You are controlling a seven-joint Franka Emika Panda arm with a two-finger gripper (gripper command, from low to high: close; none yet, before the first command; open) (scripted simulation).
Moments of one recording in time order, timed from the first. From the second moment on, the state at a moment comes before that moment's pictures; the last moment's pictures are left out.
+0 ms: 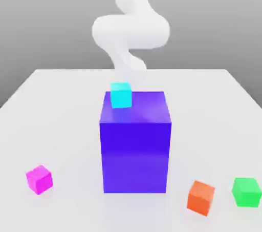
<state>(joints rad) -0.05 -0.71 0.00 -2.33 -0.05 2.34 0.84</state>
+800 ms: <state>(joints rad) -0.46 0.16 -0.13 -2.62 0.04 2.79 0.87</state>
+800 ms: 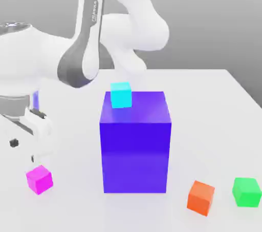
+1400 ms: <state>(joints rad) -0.50 0.21 -0.09 -2.62 0.07 2.82 0.85</state>
